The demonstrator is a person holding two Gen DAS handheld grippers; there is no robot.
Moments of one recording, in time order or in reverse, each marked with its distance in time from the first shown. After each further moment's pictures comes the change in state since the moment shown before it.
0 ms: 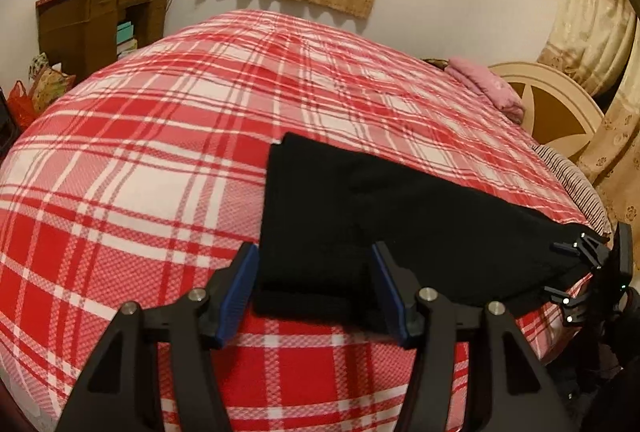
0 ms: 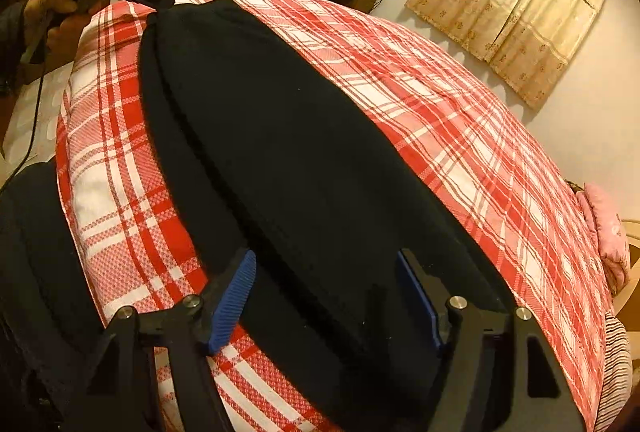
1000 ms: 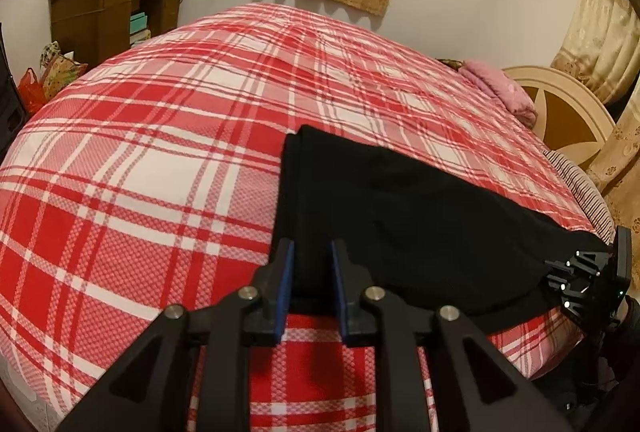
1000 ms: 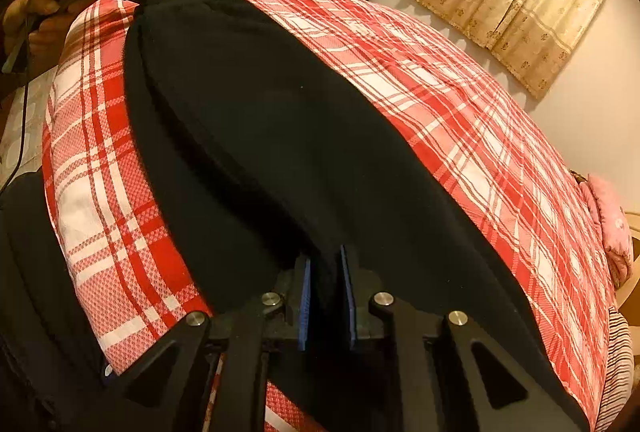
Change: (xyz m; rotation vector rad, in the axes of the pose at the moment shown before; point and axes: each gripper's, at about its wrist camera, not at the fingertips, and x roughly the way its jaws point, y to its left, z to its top) left arm 0.009 0.004 0.002 -0.040 0.018 0.045; right arm 0.020 0.006 0.013 0.019 0.047 0.000
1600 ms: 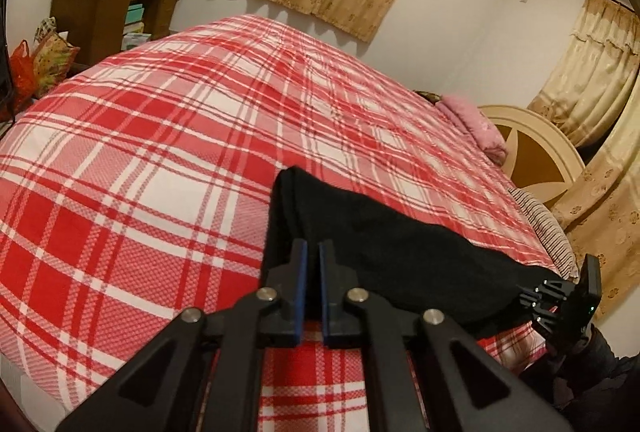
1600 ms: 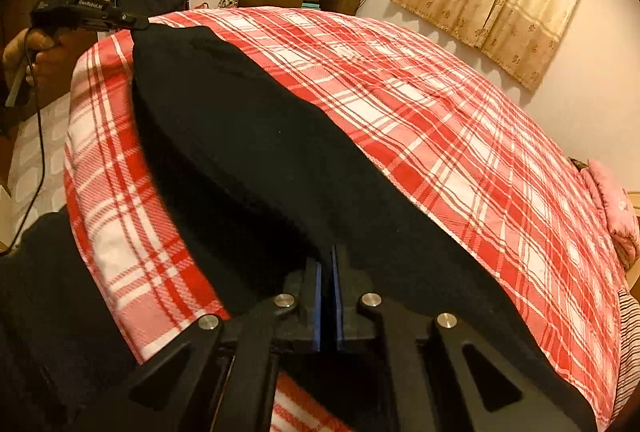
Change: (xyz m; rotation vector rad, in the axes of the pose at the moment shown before) left arm -0.036 0.019 0.013 -0.098 -0.067 -0.139; right arm -0.040 -0.011 0.012 0.085 -0.050 0.034
